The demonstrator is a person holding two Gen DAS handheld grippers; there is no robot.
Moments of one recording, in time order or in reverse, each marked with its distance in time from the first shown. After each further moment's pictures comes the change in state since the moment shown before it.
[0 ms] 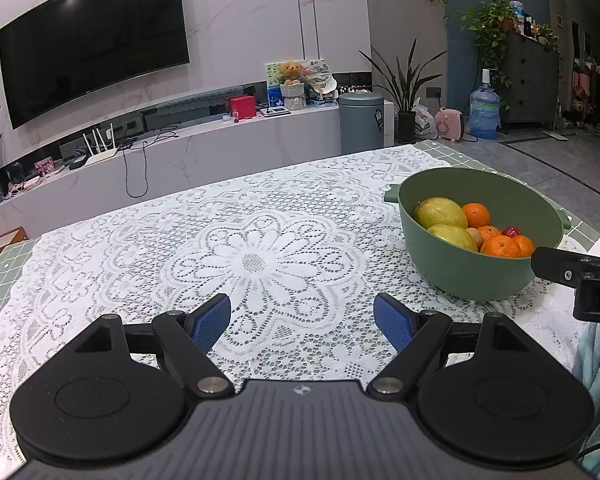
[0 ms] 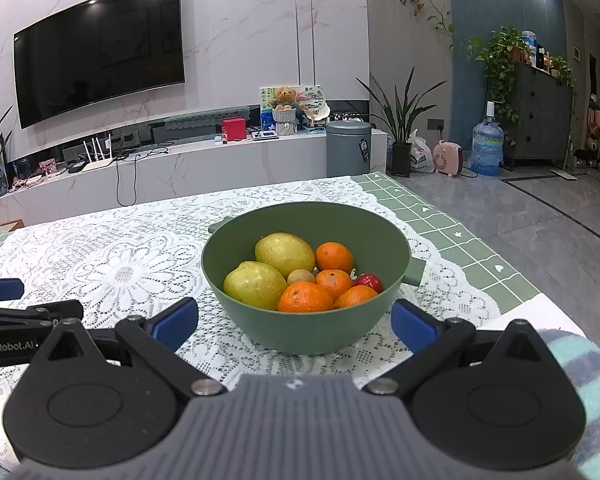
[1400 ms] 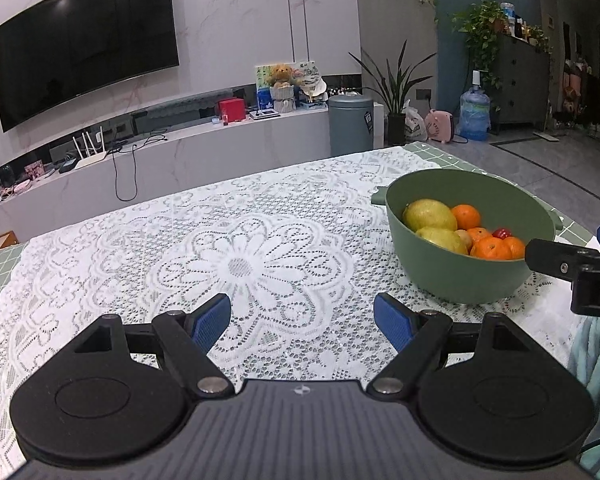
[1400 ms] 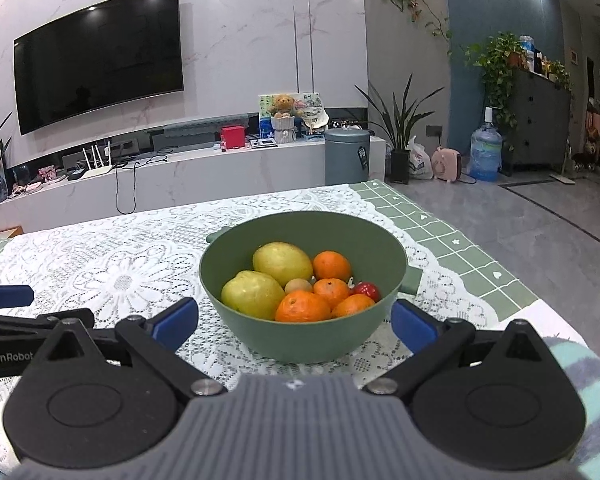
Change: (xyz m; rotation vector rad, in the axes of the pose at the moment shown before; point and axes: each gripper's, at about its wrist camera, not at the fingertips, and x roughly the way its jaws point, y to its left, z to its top) left arm 0.005 -0.009 -0.002 0.011 -0.011 -0.027; right arm -0.003 -0.002 0.001 0.007 -0.019 0.000
